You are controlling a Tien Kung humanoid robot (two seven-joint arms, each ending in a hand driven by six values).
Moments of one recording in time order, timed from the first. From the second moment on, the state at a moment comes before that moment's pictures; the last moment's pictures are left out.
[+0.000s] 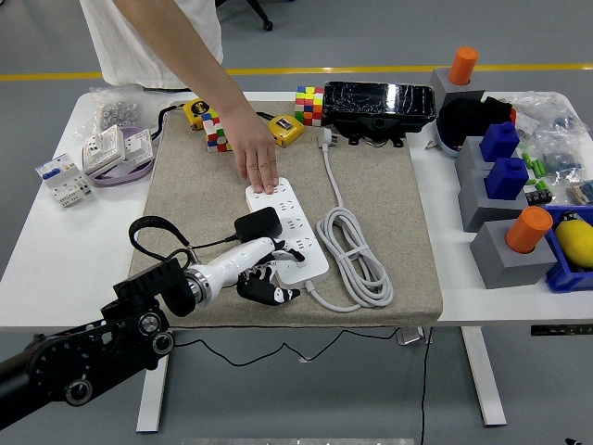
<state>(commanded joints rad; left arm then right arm) -0.49 0.28 -0.57 -1.33 1.51 0.04 0.26 0.04 -0.33 1.01 0.38 -0.71 0.01 -0.16</state>
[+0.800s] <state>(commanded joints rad) -0.48 0.26 -0.61 -1.30 1.40 0.29 -0.07 0.03 -0.31 1.04 0.38 -0.71 0.01 -0.15</state>
